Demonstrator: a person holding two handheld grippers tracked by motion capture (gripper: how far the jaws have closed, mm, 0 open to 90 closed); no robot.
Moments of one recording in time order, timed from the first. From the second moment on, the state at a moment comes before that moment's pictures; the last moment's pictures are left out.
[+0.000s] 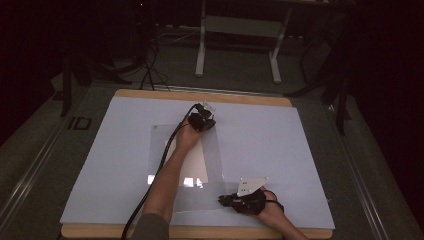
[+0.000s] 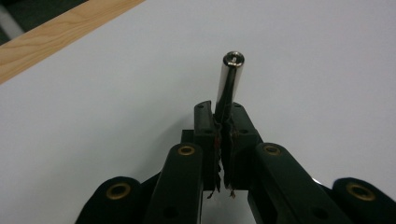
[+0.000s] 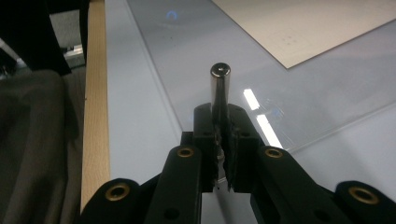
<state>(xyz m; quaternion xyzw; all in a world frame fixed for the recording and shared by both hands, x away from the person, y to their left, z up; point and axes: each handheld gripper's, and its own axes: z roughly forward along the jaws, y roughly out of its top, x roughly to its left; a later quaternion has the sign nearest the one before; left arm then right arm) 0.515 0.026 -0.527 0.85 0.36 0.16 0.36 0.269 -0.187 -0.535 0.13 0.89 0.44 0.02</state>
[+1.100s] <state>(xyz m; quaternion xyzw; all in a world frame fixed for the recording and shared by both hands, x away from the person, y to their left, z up) 0.461 0.192 -0.500 0.85 0.42 0.13 0.30 0.430 -0.247 -0.495 0.38 0.80 0.45 0.10</state>
